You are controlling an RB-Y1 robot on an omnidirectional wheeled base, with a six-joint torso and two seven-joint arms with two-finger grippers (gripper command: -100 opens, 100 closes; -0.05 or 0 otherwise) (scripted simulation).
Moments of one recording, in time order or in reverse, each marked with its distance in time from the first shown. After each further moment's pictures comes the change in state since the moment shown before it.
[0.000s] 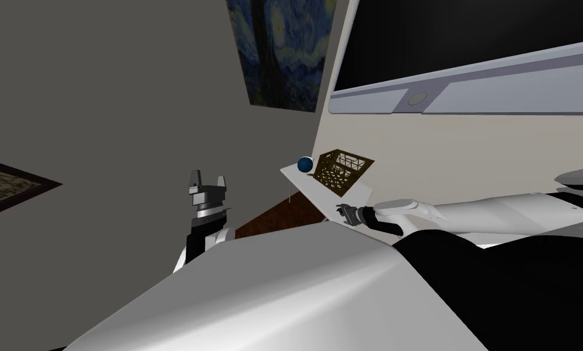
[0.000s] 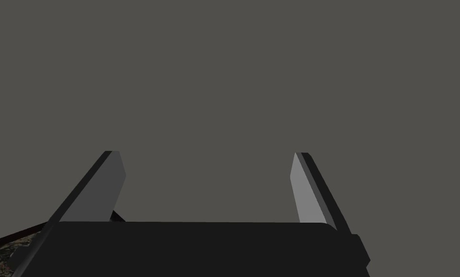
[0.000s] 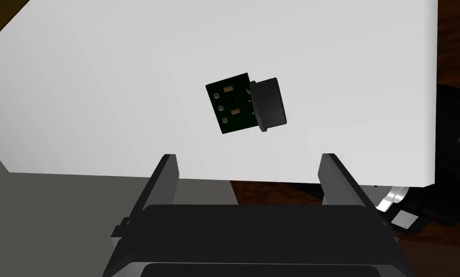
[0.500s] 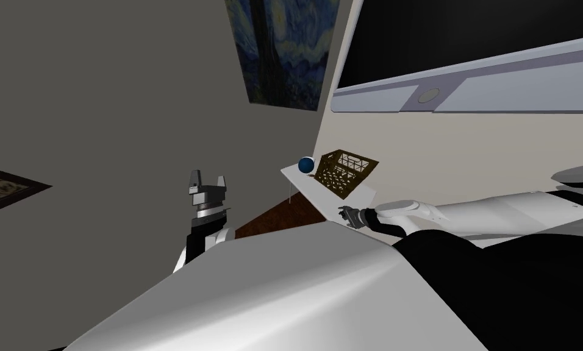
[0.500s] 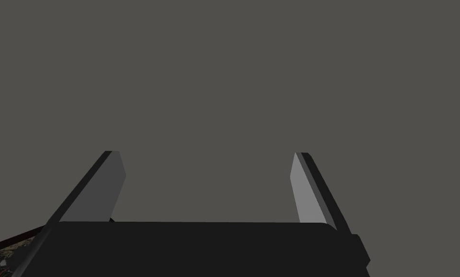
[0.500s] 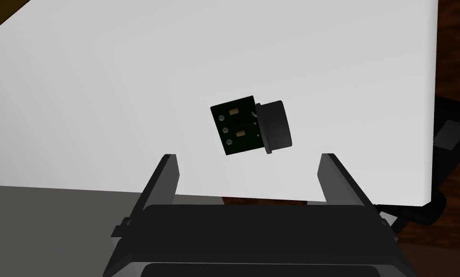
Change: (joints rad) left arm 0.000 0.000 0.000 0.000 0.000 0.000 0.000; right arm 0.014 -0.026 0.024 -0.003 -0.010 0.011 0.020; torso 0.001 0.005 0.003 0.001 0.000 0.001
